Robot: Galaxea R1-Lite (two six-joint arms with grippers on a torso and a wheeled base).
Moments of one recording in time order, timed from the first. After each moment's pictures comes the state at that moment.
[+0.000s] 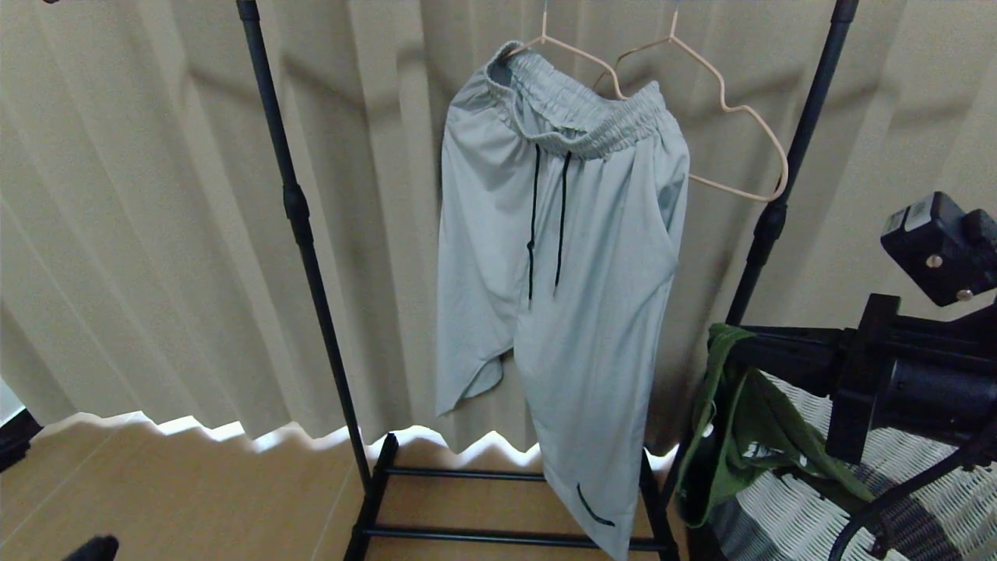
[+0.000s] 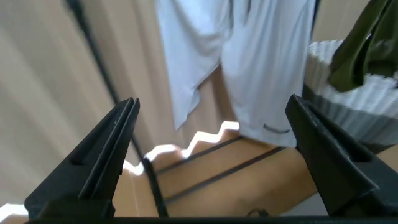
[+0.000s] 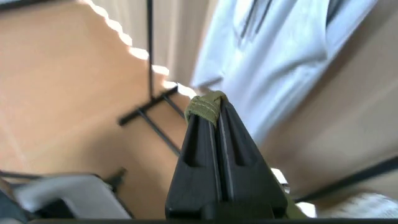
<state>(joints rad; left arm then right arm) -0.06 0.56 -0.36 -0.15 -0.40 0.14 0.55 1.26 -0.71 -0.27 0.17 -0.09</state>
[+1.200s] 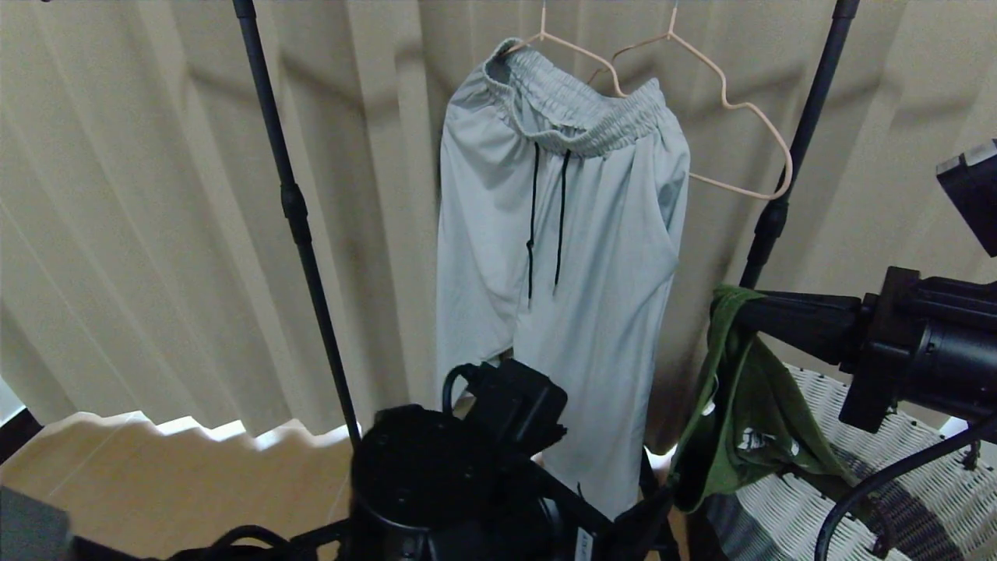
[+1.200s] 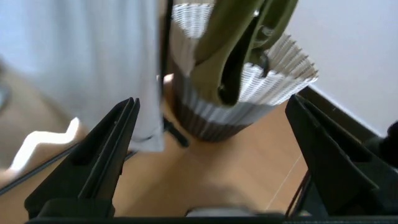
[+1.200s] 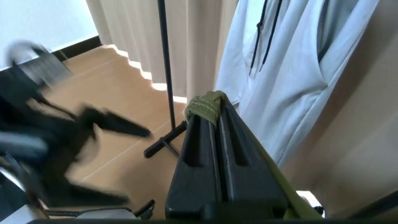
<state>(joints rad) -1.05 1.85 -0.63 -0.98 0.12 -0.24 0.57 1.24 -0.73 -0.34 0.17 0.03</state>
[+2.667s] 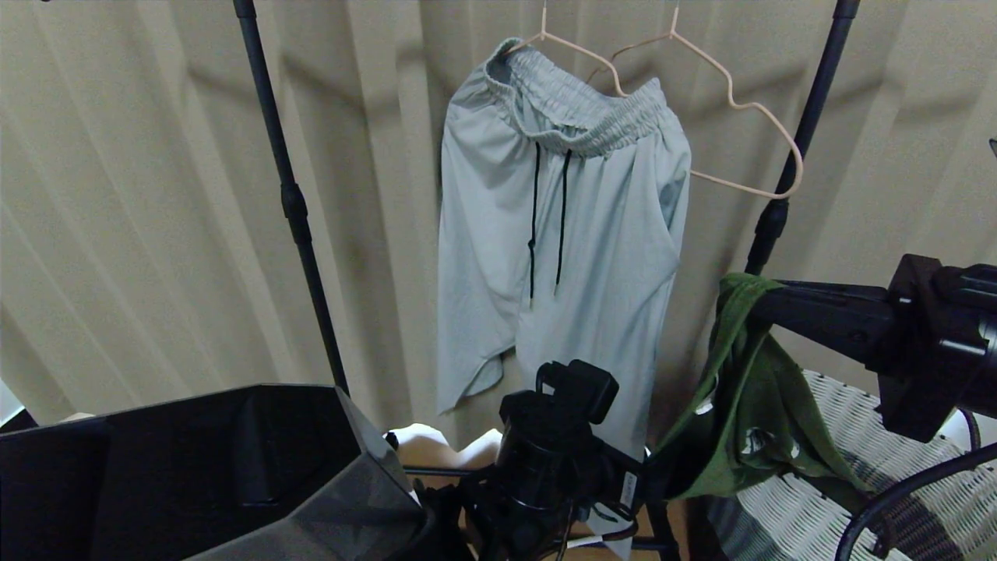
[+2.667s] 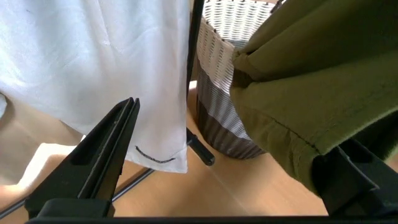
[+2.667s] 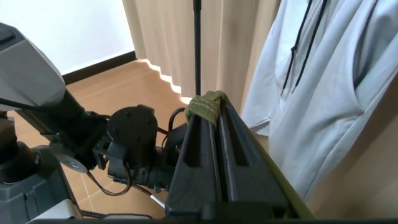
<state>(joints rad) -0.97 2.23 -0.94 -1.04 0.13 -0.17 0.57 1.21 -0.73 -0.38 0.30 0.08</state>
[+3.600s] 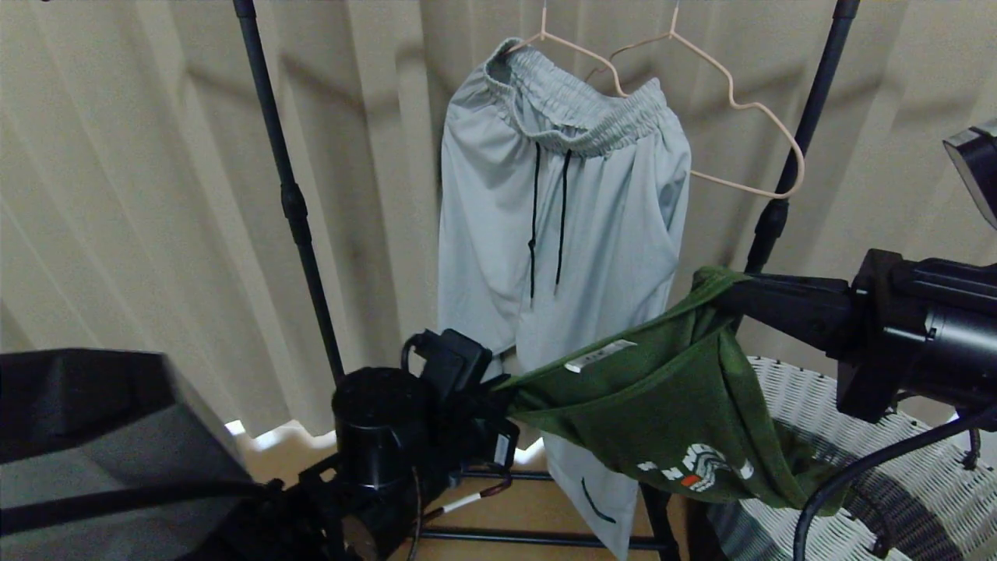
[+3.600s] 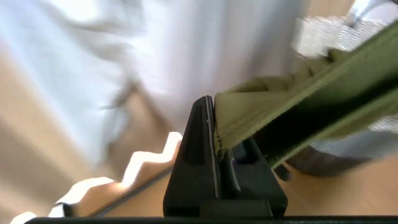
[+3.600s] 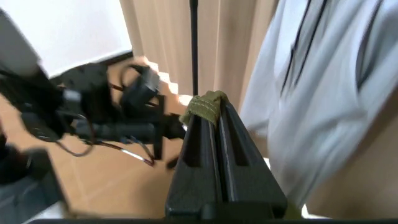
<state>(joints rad) -0.76 2.01 -0.56 -1.30 0.16 0.05 0.57 1.28 -0.73 -0.47 0.30 0.07</state>
